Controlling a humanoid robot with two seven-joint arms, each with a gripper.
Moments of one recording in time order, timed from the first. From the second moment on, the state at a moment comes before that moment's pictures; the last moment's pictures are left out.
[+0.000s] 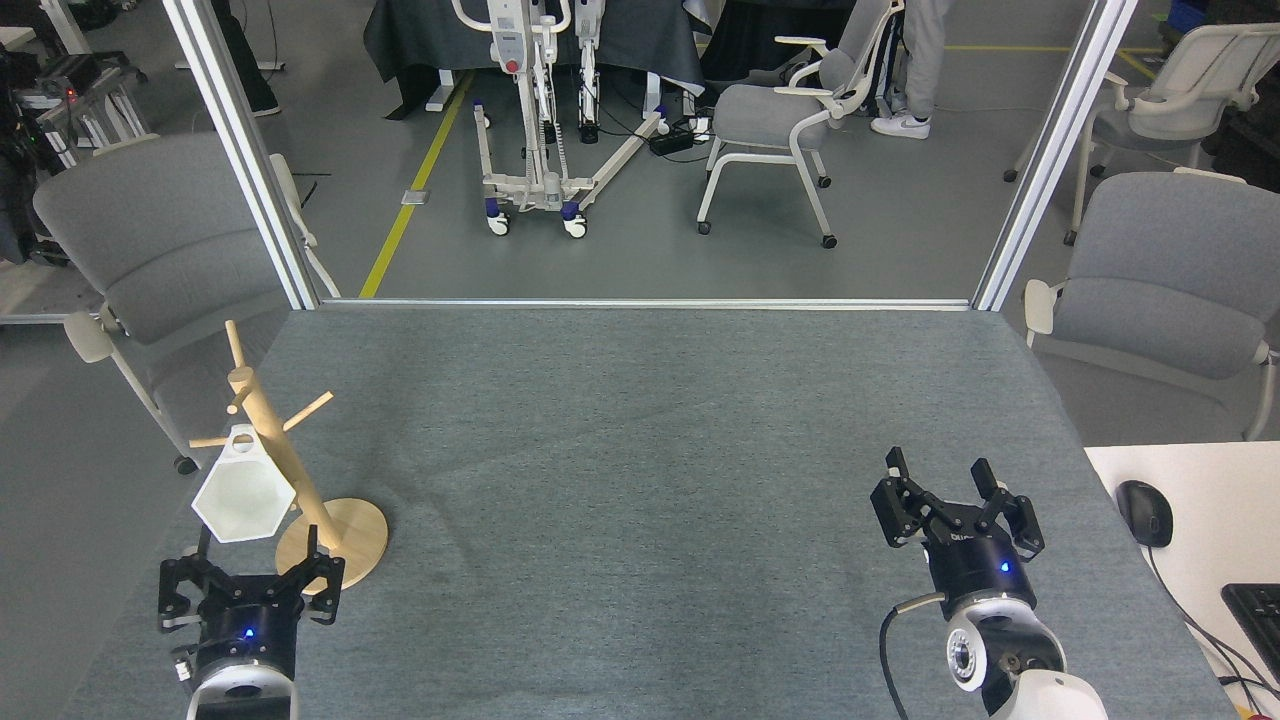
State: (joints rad) left arm -0.12 -0.01 0.32 -1.41 -1.97 0.01 0.00; right arm -0.22 -0.07 -0.08 -1.31 1.28 -0.08 -0.02
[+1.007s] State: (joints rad) left arm -0.28 -0.14 -0.03 -1.30 -1.66 -0.05 0.06; right arm -0.20 -0.07 -0.08 -1.31 1.29 -0.08 -0.03
